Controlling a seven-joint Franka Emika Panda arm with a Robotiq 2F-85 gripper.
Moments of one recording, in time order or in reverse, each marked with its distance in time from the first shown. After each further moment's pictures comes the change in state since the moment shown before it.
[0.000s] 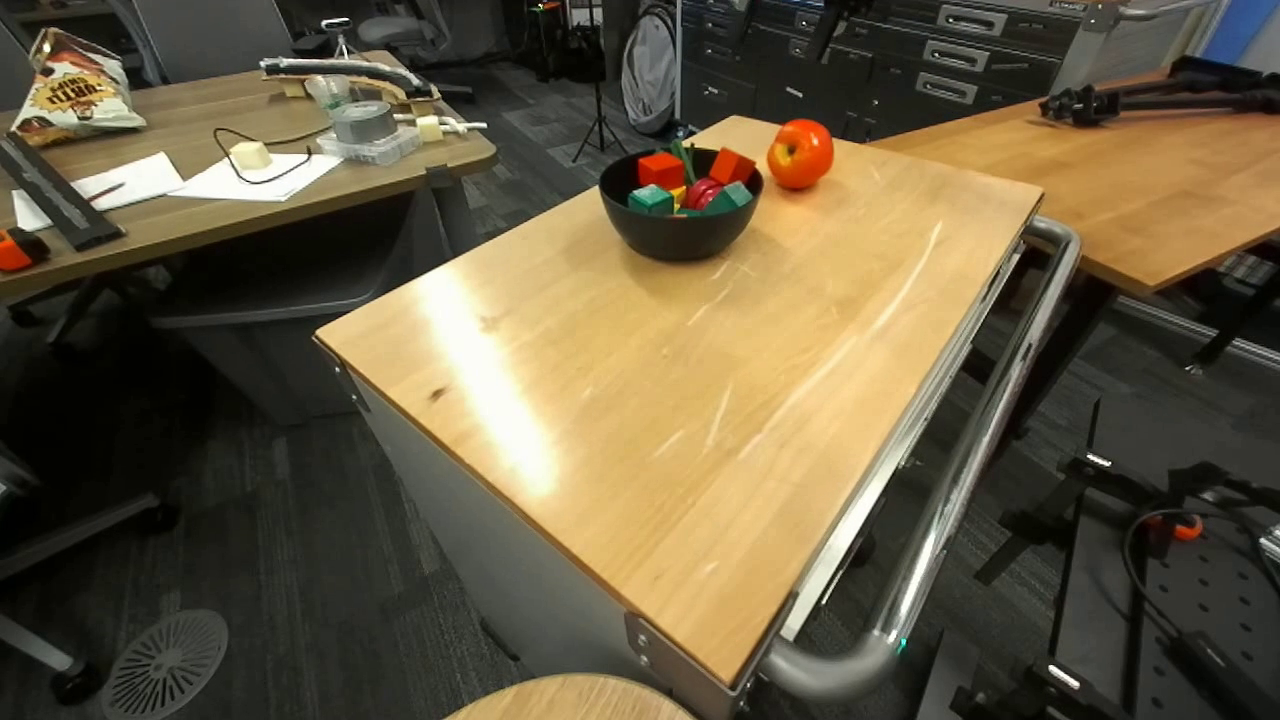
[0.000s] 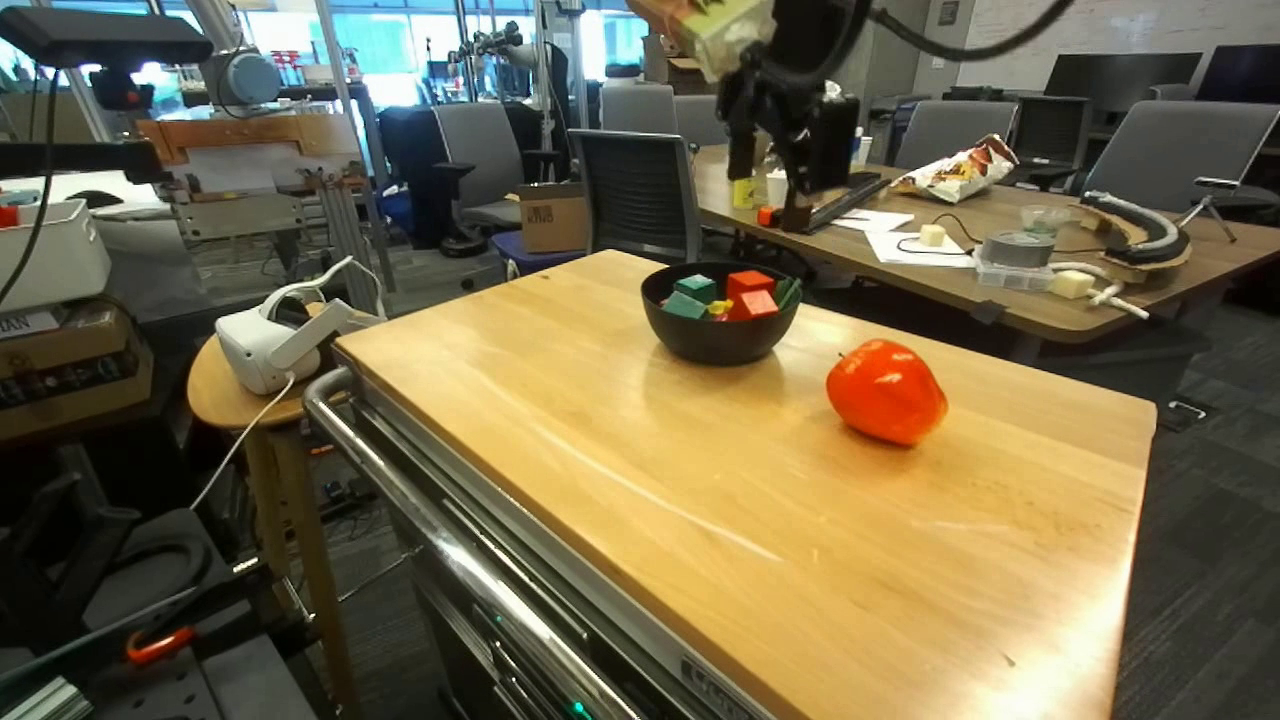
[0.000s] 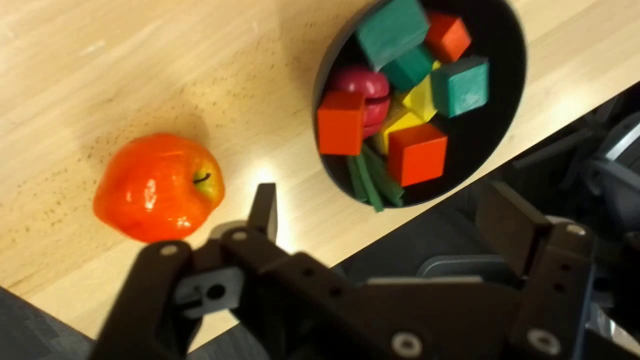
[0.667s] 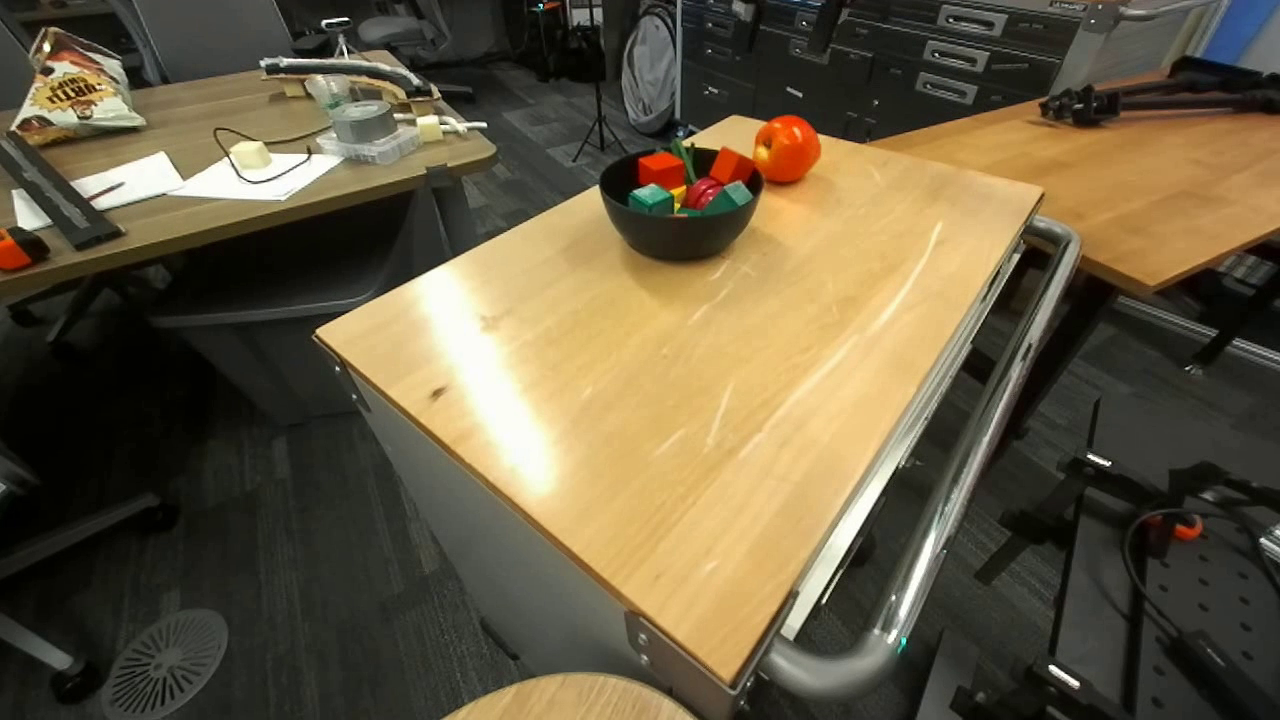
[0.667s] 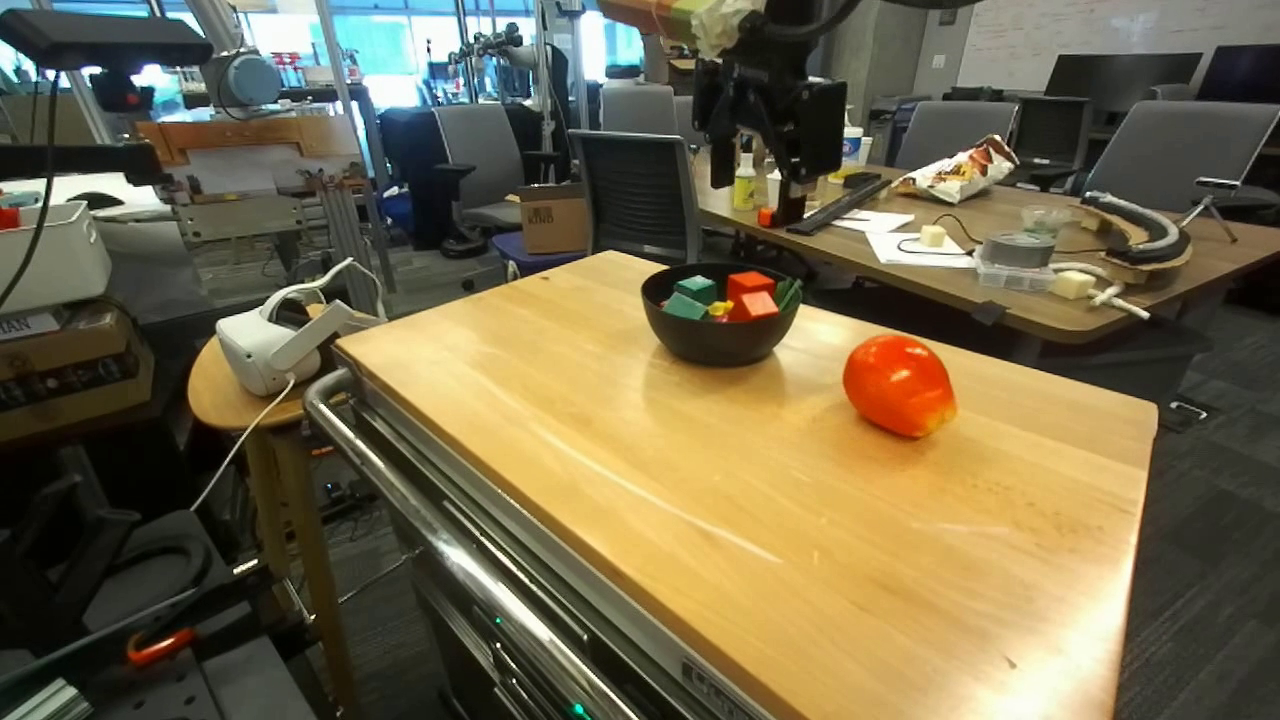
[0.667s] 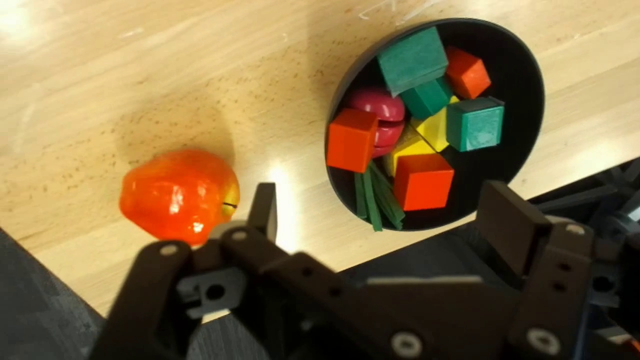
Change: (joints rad) arm 0.038 -0.010 0.003 -0.001 -0.157 -0.021 0.000
